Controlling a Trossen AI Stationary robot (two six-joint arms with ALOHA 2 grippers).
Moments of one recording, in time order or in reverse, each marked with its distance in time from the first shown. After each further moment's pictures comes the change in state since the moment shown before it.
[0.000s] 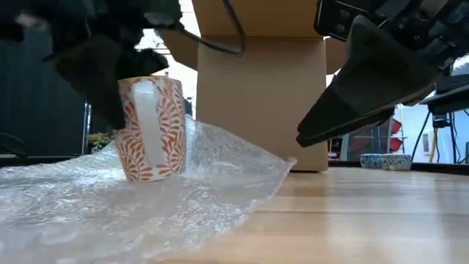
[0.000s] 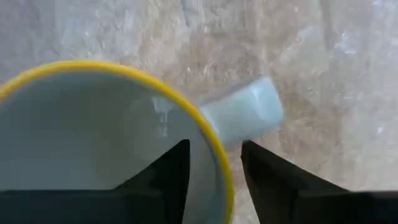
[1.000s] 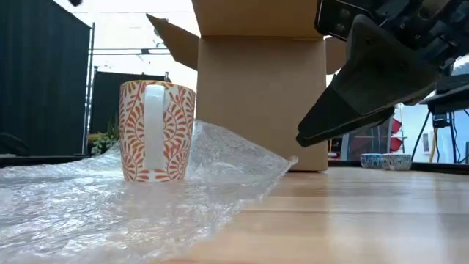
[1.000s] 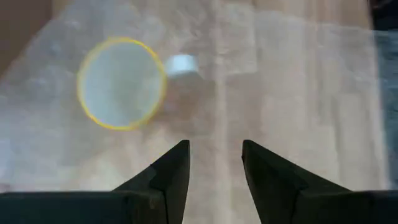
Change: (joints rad) left arm -0.326 -0.100 0.247 -0.386 -0.179 -0.416; right arm 0.001 0.000 0.000 0.001 -0.002 -0.004
